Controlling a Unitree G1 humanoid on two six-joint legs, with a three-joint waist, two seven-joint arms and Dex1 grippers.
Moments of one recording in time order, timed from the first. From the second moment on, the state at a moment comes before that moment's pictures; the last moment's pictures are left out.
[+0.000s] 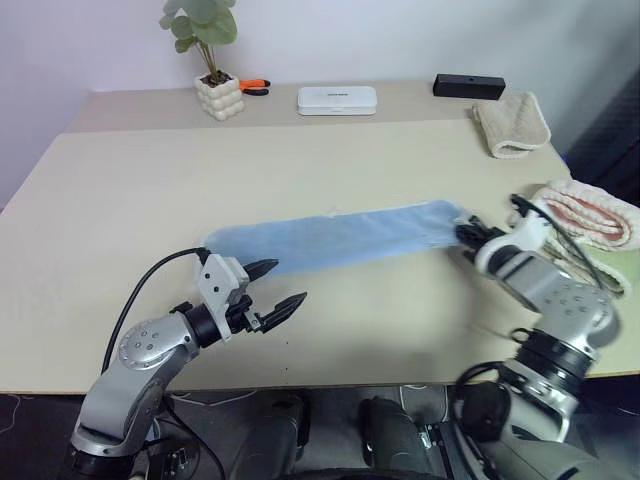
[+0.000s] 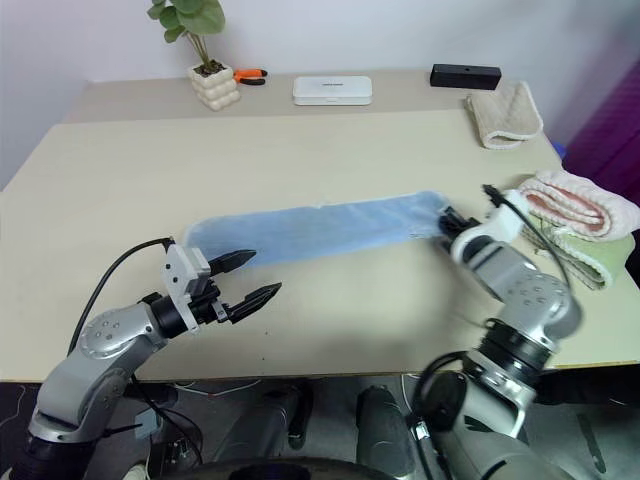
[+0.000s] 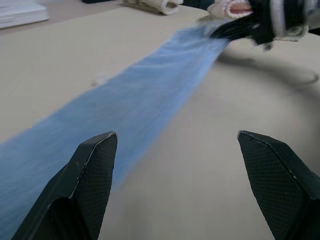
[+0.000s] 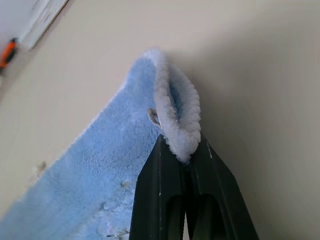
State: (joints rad) left arm 0.03 0.52 -0.02 -0.52 -0.44 0.41 -0.67; right arm -0.50 -0.26 -0.74 -0.19 0.68 1.25 -0.08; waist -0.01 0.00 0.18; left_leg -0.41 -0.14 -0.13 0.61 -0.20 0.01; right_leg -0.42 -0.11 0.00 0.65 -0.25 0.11
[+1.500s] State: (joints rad) left arm 0.09 0.42 0.05 -0.63 -0.47 0.58 -0.43; right arm -0.45 -0.54 0.15 -0.01 0.20 0.51 0.62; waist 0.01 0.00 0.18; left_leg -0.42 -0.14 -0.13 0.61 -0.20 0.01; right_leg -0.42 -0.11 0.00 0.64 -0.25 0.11
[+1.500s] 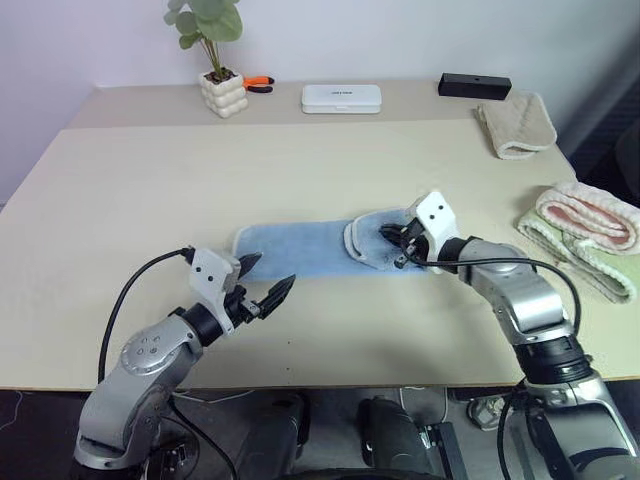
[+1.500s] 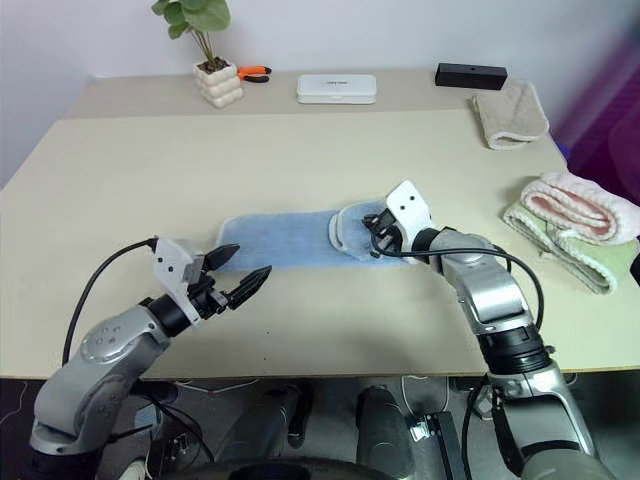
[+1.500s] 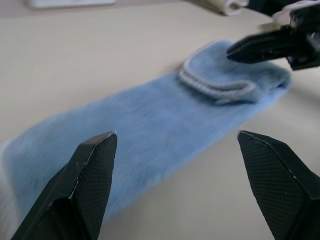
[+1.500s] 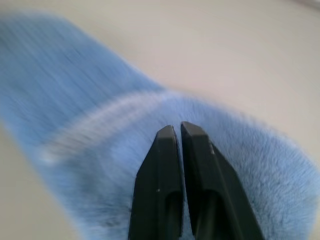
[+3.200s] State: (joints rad) left arm 0.00 0.27 0.50 -0.33 -1.19 0.65 0.08; right arm -0.38 -0.53 0.26 -0.20 0.08 0.20 0.81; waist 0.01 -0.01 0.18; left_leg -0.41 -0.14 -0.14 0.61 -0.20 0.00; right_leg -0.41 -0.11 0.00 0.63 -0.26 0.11
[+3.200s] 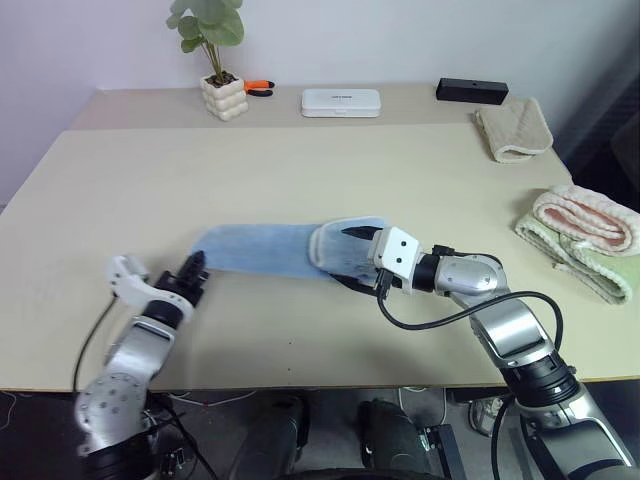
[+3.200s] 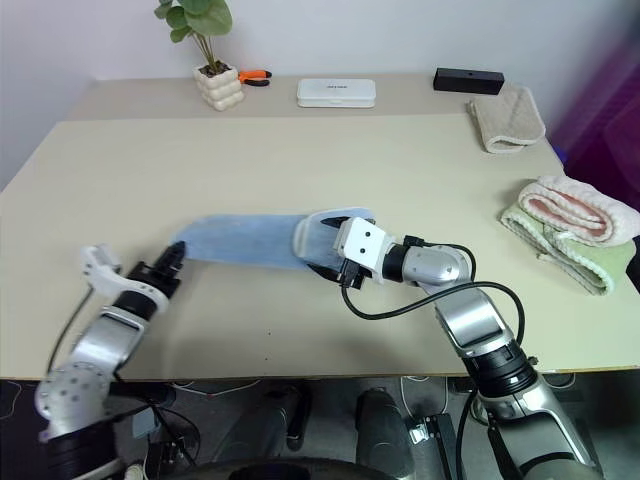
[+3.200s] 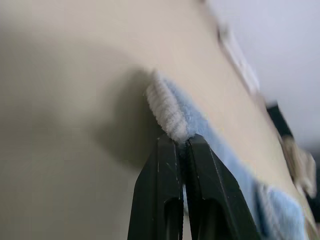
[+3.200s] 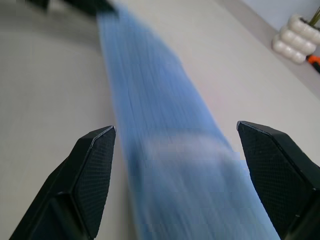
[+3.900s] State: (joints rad) left arm -0.32 0.49 -0.08 -0.42 -0.86 0.75 -0.37; right arm -0.36 -0.56 0.23 -0.12 0.04 0.17 0.80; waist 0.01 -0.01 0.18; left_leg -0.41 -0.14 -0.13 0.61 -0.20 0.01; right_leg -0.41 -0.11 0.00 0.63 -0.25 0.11
